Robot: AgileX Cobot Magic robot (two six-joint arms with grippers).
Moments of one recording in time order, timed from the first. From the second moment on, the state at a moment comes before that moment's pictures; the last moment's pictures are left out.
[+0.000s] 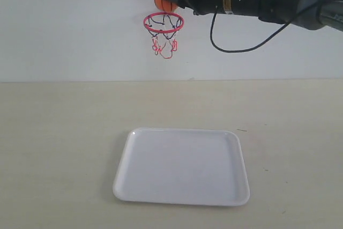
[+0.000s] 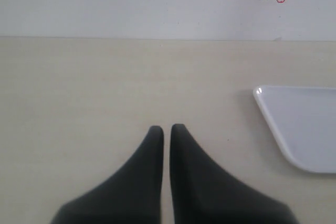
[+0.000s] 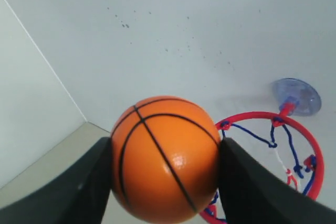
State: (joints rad) left arm -0.06 0.00 0.00 -0.08 0.31 0.01; right arm 0.28 2.28 -2.09 -1.57 -0.62 1.92
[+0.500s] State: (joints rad) left arm -0.06 0.00 0.00 -0.08 0.31 0.01; right arm 0.29 2.40 -2.28 -1.73 -0.48 2.01
